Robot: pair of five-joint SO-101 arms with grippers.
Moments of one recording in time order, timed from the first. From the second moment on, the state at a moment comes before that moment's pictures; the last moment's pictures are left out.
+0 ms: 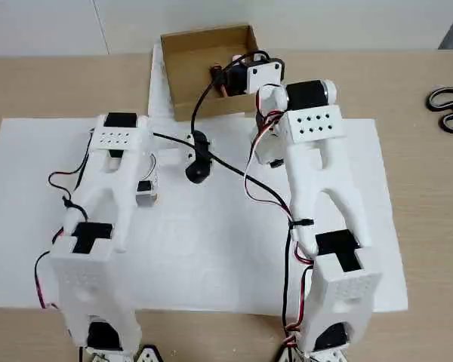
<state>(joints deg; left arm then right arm) -0.9 29.8 -10.3 88.0 -75.8 -14.3 20.1 -30.8 96.0 12.1</state>
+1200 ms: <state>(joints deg) 4.4 32.4 -29.8 99.1 -47.7 -14.3 20.1 -30.8 96.0 12.1</state>
